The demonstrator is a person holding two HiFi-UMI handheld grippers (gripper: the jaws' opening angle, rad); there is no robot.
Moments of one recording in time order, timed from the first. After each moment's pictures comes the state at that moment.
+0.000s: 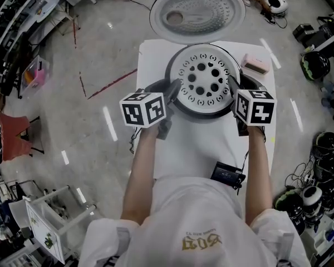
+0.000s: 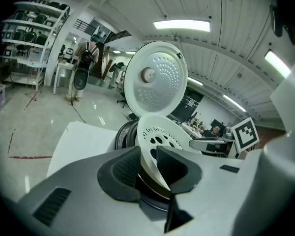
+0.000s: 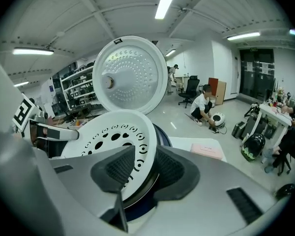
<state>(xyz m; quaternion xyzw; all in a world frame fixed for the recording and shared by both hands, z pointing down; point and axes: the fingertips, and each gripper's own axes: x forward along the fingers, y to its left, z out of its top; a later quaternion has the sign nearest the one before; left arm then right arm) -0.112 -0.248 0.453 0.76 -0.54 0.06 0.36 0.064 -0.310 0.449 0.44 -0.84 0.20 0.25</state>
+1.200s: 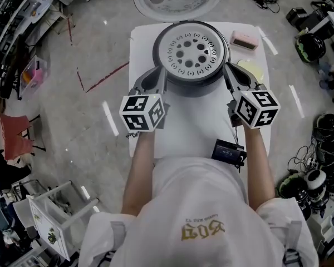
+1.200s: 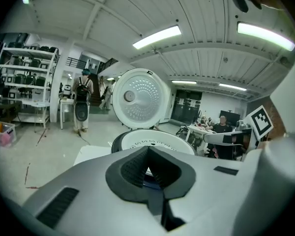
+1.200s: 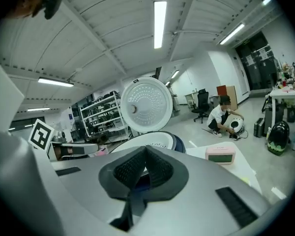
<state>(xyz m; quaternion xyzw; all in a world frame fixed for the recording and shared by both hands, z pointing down) -0.096 -0.190 0.421 0.76 -0.61 0.07 0.20 0.083 -0.234 0.409 0.38 -0.90 0.20 0.07</state>
